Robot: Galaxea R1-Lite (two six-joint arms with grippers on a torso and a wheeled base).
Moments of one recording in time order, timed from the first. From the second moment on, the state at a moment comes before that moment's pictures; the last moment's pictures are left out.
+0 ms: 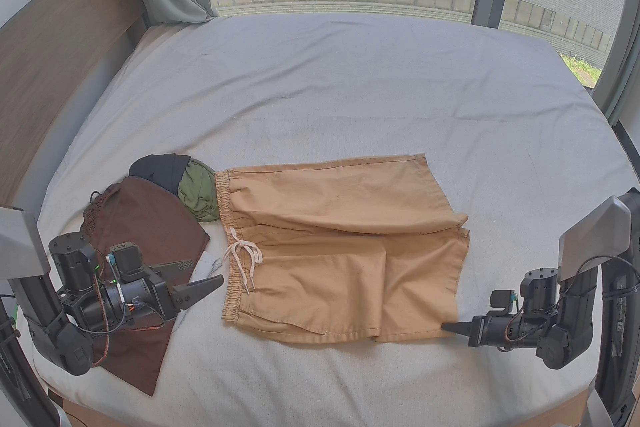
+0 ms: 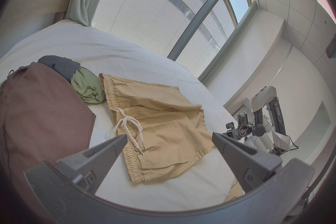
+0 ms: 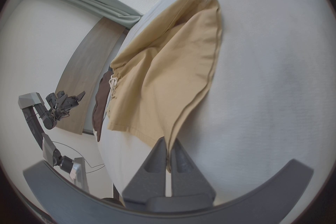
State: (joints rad) left arm -0.07 2.01 -0.19 -1.55 -0.69 -0.20; right arm 0.16 2.42 -0.22 -1.54 0.60 0.35
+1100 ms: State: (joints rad) left arm -0.08 2.24 -0.21 -1.55 -0.69 -0.25; right arm 0.06 2.40 -0.20 -1.54 0.60 0.28
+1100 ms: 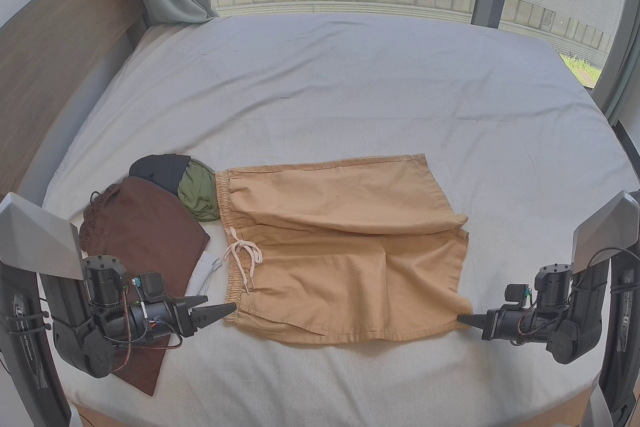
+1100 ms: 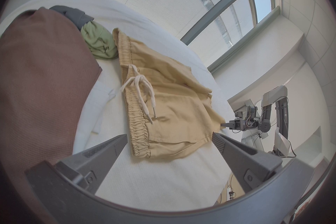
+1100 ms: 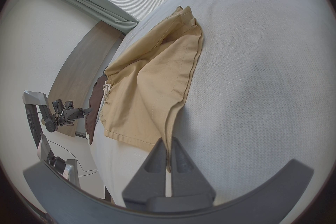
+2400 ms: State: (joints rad) left arm -0.18 2.42 -0.32 -1.55 -0.53 -0.43; right arm 0.07 2.40 -0.20 -1.54 0.60 0.27
